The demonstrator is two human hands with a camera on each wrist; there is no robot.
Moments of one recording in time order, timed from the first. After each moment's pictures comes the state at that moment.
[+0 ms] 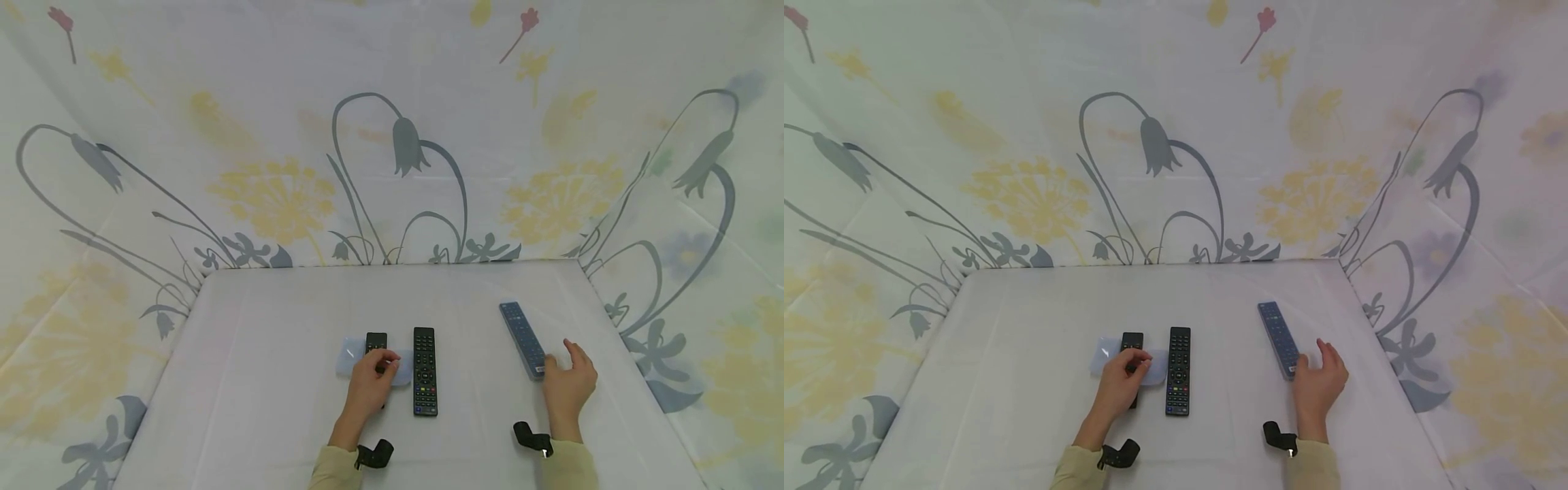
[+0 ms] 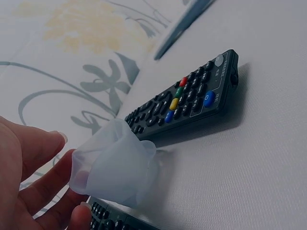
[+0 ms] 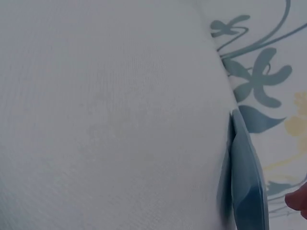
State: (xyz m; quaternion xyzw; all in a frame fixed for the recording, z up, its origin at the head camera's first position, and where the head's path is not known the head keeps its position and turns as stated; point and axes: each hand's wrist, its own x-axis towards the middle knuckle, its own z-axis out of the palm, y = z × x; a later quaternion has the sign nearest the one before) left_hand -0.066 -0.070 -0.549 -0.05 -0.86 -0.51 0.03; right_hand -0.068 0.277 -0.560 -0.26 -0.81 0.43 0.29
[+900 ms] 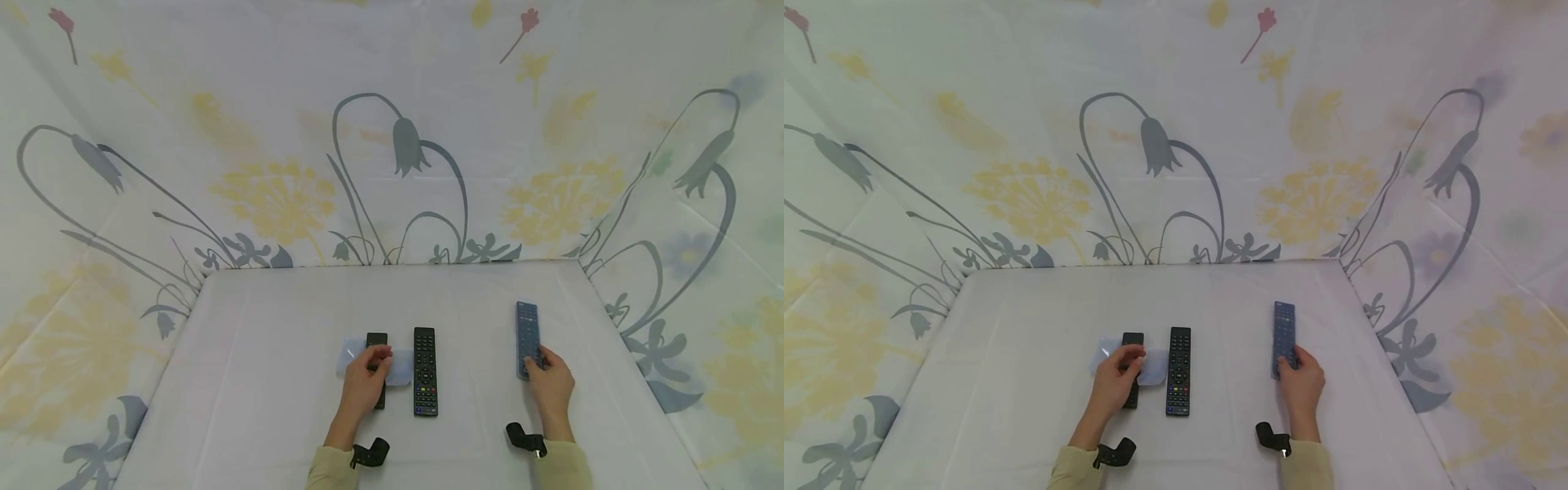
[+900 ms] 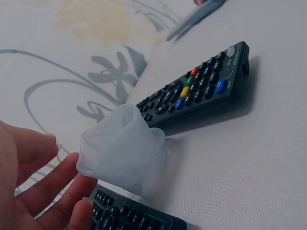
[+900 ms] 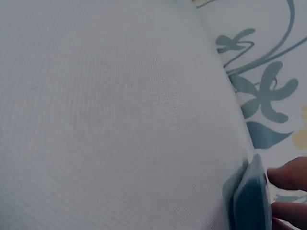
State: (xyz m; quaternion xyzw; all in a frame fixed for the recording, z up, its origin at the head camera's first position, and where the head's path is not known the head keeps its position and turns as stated) left_hand -0.066 -0.079 -0.551 -0.02 -0.83 -0.56 0.03; right_hand -0.071 0.266 -0.570 -0.25 -0.85 0.44 0.13
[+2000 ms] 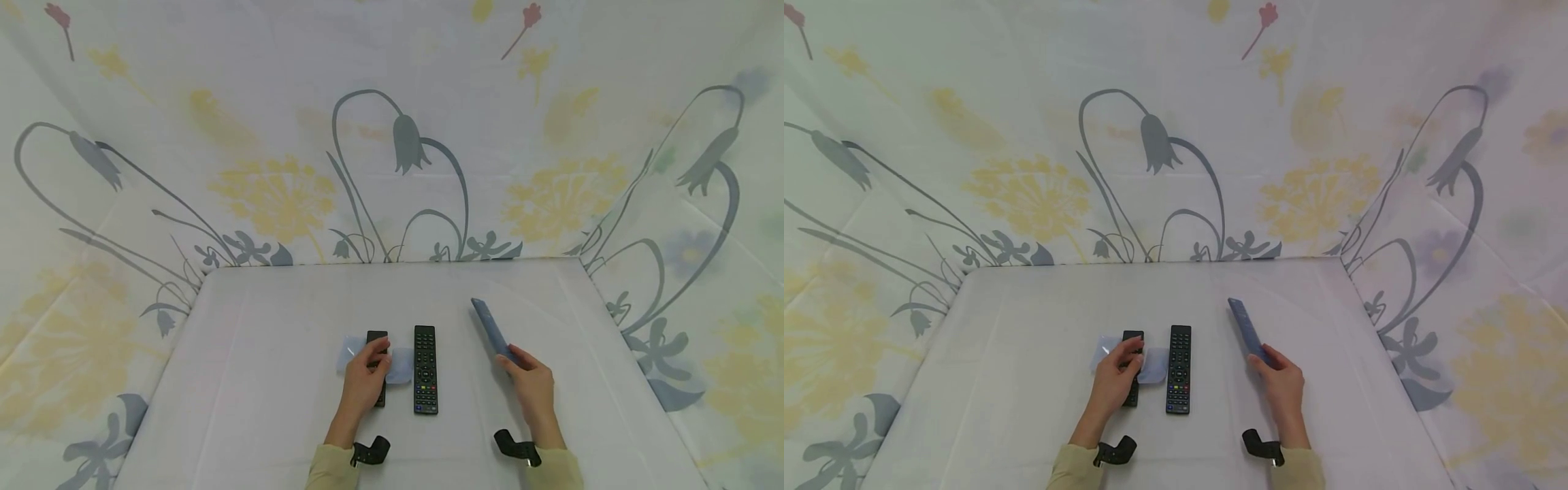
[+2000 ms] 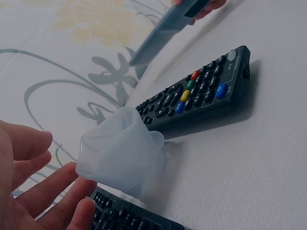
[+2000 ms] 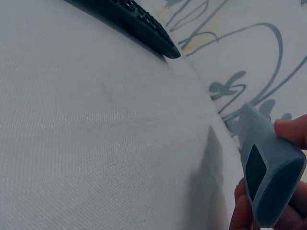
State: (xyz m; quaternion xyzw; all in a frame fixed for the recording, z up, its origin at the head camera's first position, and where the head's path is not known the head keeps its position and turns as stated) left_hand -0.067 -0.077 -0.549 -0.01 -0.81 -0.59 0.02; right_hand -0.063 0.239 -0.558 -0.24 -0.78 0.58 0.01
